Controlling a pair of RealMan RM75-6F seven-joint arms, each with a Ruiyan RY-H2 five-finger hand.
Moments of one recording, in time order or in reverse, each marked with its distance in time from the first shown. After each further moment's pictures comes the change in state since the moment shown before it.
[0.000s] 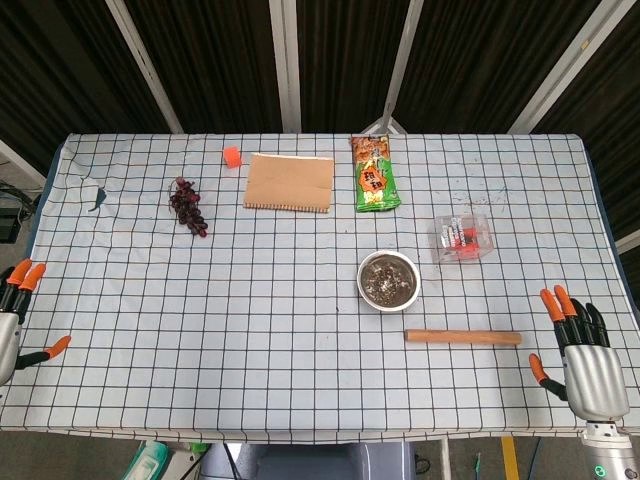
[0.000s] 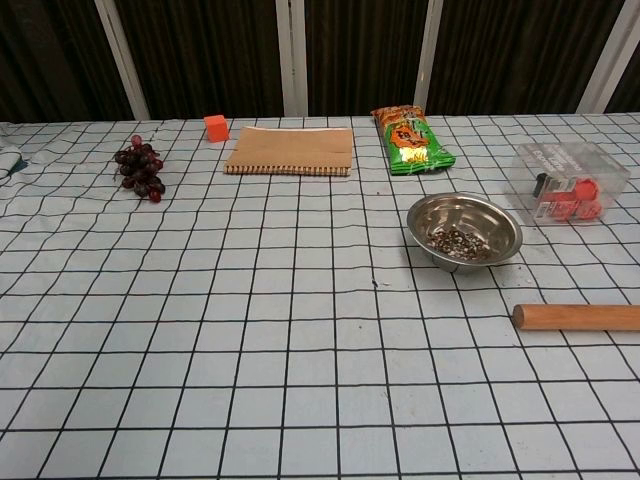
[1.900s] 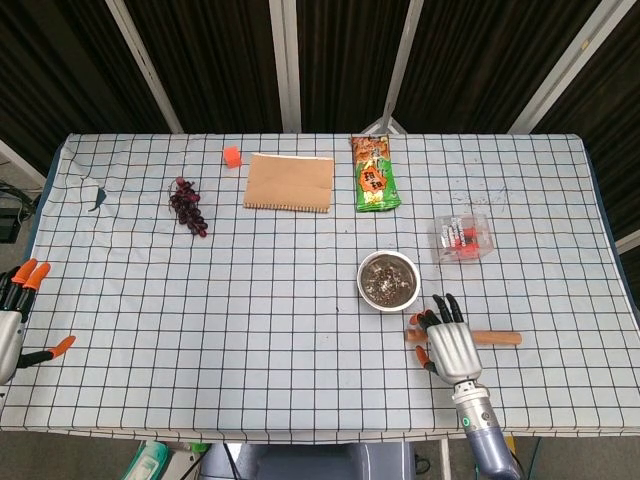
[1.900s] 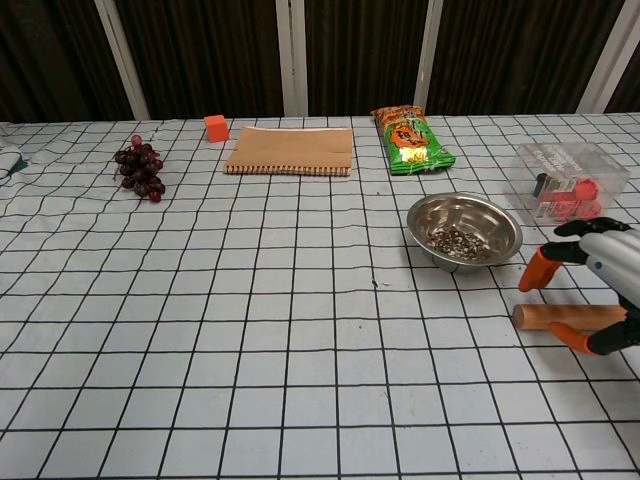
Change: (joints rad) left arm -0.010 0.011 0.001 -0.011 -0.006 -0.025 -0.050; right arm 0.214 -0.418 0.068 0.052 0.172 -0.335 -0.414
